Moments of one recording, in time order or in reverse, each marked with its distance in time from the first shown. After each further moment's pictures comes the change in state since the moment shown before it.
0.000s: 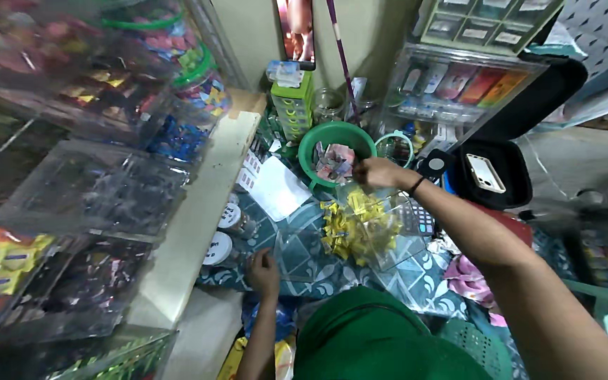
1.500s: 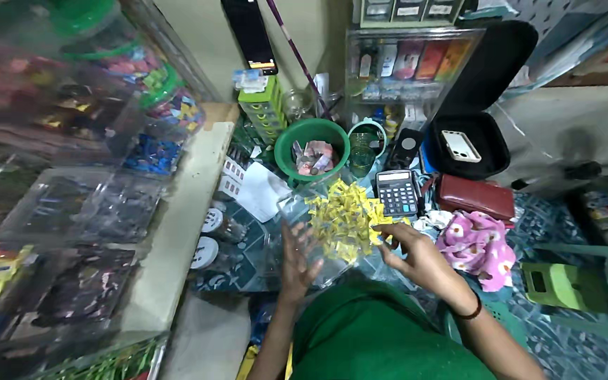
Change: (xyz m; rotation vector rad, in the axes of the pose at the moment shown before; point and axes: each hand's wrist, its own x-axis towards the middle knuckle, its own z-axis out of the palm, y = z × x) left_hand -0.056 0.148 -0.042 -0.953 -0.592 0.229; right_hand -0.220 -0.028 0.148 0.341 0.704 -0.060
